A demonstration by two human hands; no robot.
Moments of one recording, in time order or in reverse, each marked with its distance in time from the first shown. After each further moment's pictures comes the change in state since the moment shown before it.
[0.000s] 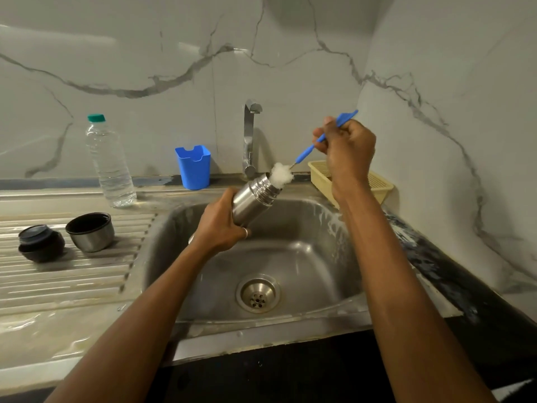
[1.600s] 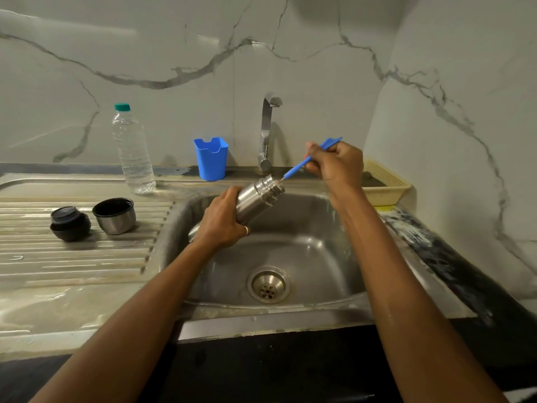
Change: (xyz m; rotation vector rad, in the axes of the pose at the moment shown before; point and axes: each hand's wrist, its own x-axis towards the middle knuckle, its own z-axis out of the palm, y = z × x) left_hand -0.013 -0.018 -0.009 0.174 0.065 -0.033; right_hand -0.023 0.021 0.014 -0.121 -0.152 0.183
